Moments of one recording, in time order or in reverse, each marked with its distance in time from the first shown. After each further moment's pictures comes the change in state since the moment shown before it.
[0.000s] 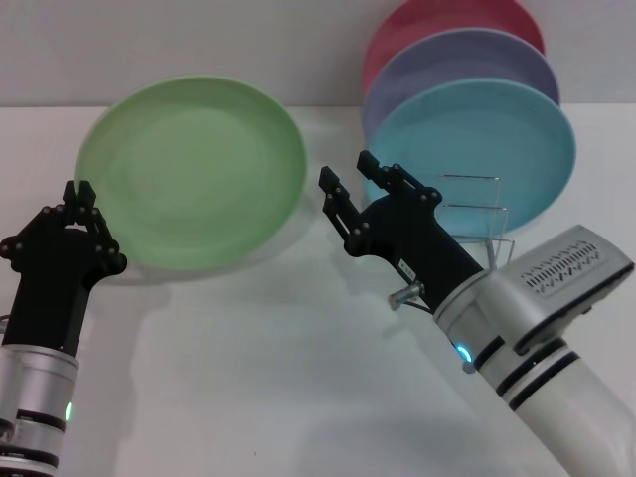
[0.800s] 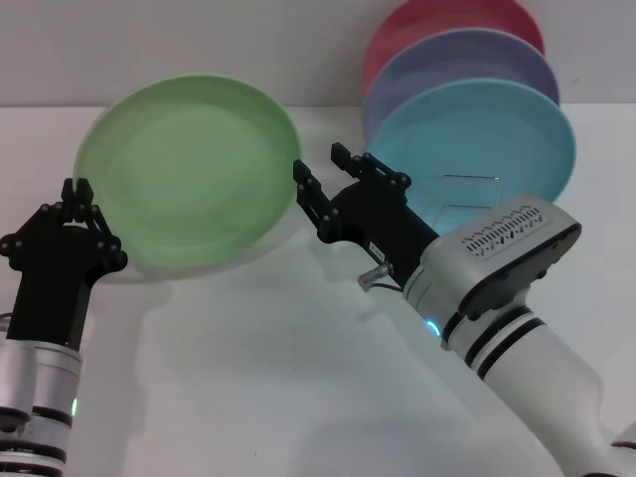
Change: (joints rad) left arm -0.003 0.000 0.019 -0.051 -0.074 -0.001 0.107; right arm -0.006 0.004 0.251 0.038 -0.185 0.224 -0.095
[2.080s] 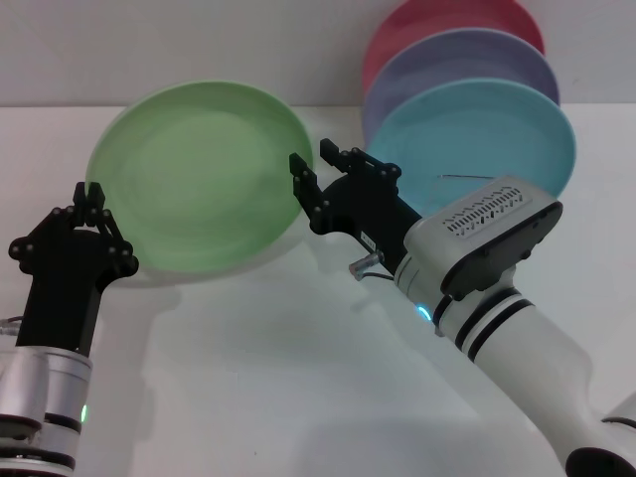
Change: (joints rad) left arm -0.003 0.000 0.045 -0.013 -0.027 0.015 0.026; right arm 0.026 0.000 0.055 -0.005 -0.025 0.075 -0.011
